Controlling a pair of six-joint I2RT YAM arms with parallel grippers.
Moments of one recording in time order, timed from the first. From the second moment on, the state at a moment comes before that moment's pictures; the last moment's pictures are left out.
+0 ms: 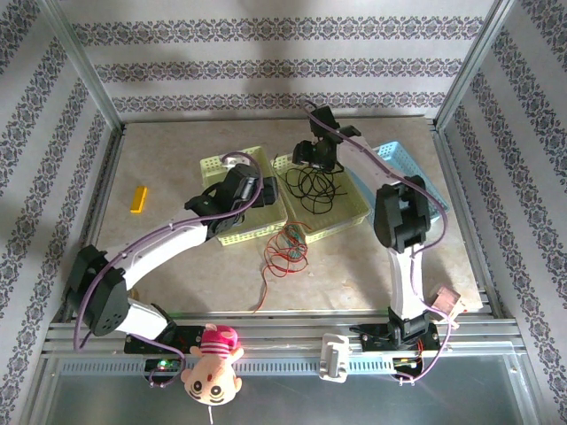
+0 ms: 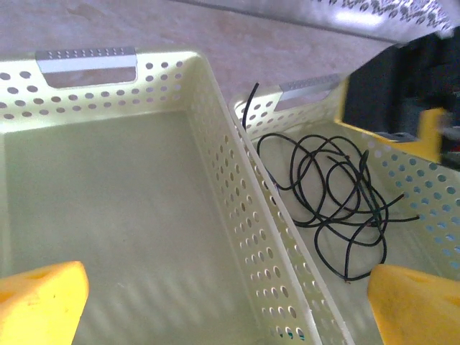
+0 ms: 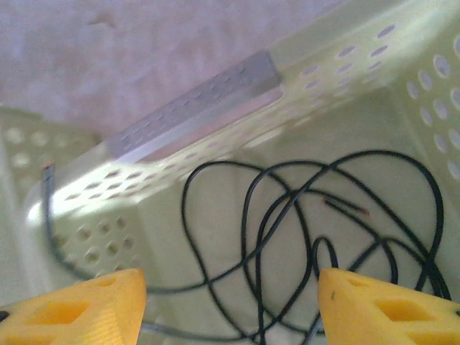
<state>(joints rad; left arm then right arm) -0.65 1.43 1.08 -0.30 -0.36 -0.61 0.37 2.19 1.92 -0.78 -0.09 0.53</state>
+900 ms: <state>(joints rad) -0.64 1.39 1.08 -0.30 -0.38 -0.61 0.42 2.37 1.98 -0.93 0.19 0.52</state>
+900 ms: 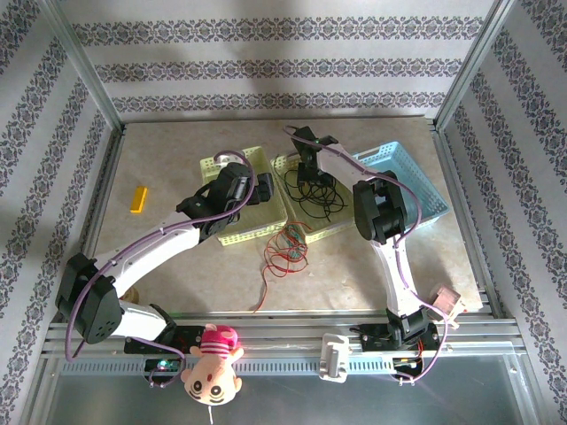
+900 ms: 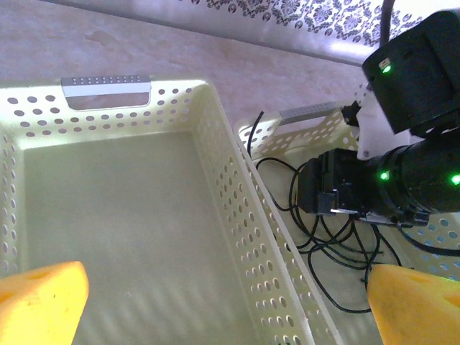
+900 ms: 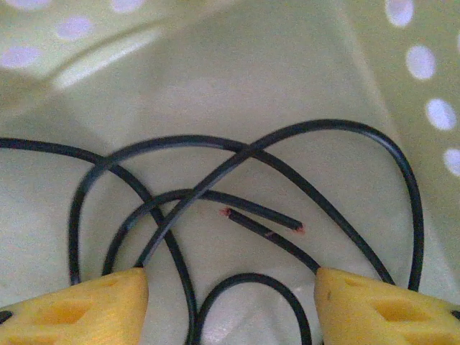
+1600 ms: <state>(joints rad) -0.64 1.39 1.10 -0.30 -0.37 -0.61 0.42 2.07 1.54 -0.79 0.17 0.52</state>
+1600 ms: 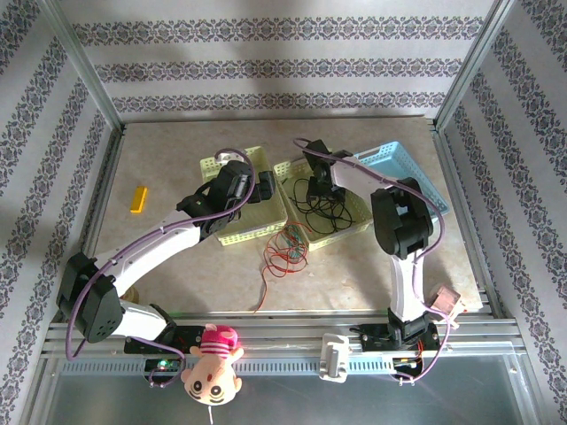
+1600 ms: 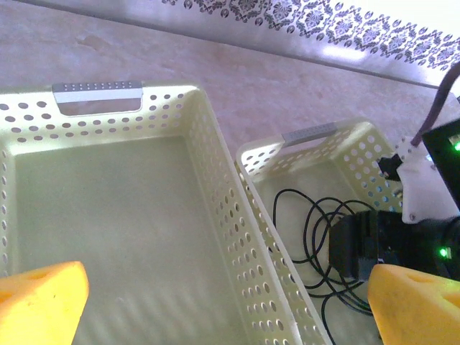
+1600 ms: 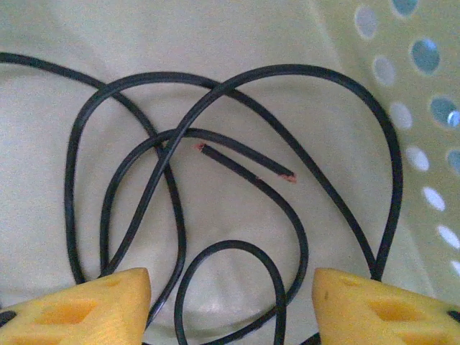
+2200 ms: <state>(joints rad) -0.64 1.47 1.10 -0.31 -0.33 -0.61 0.47 1.37 1.07 -0.72 0.04 0.48</state>
